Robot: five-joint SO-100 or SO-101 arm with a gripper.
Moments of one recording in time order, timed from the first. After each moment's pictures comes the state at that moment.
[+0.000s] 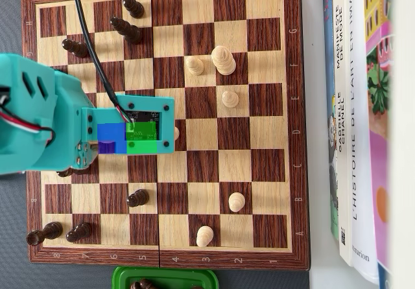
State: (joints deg) arm -0.3 104.3 116.1 80.7 93.1
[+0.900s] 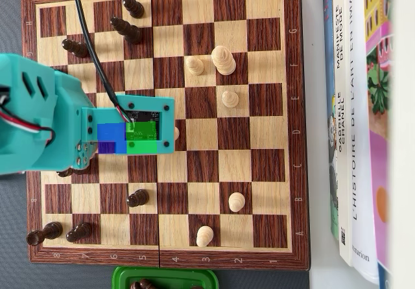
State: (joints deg) arm -0.3 105.6 115.0 80.7 93.1
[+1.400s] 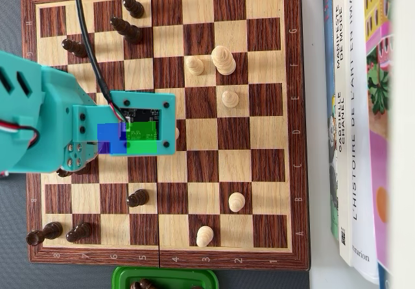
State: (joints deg) arm -0.3 107.8 112.4 80.7 93.0
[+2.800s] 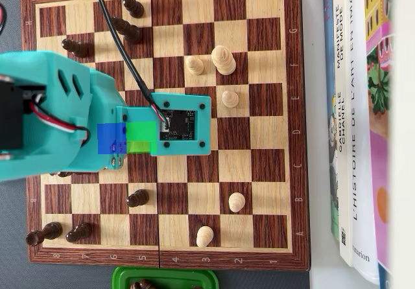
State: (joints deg) arm -0.3 94.5 105.2 77.0 93.0
